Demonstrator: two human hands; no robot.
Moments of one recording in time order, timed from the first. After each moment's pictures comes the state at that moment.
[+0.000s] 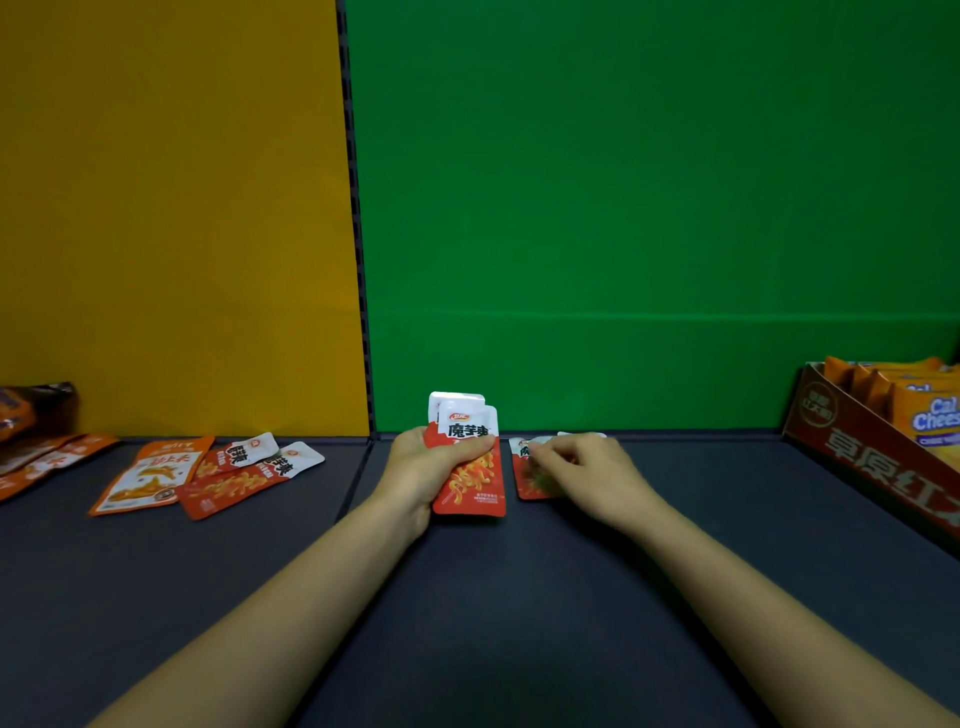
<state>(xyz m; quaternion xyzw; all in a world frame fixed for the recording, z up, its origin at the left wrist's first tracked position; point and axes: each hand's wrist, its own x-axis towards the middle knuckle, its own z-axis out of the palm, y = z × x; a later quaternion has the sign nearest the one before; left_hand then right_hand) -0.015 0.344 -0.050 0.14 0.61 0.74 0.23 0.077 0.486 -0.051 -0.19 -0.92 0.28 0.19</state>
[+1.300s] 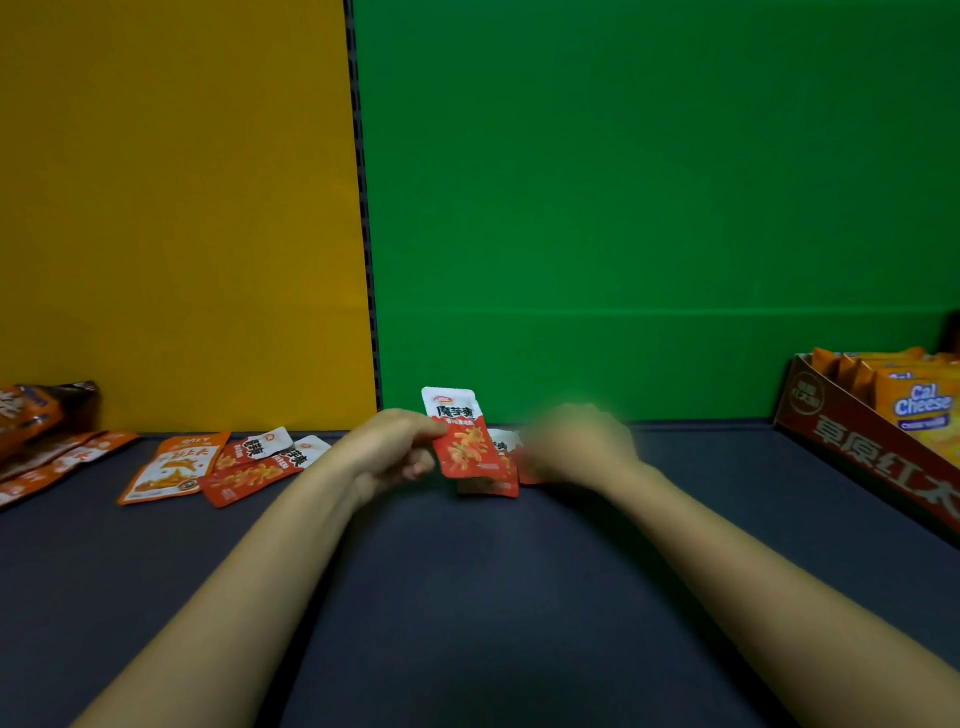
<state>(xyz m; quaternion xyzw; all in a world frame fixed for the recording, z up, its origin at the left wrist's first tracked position) -0.026 0.302 -0.021 0.22 0.74 0.58 0.26 0.065 0.471 -0.032 -0.25 -0.95 0.08 0.18</state>
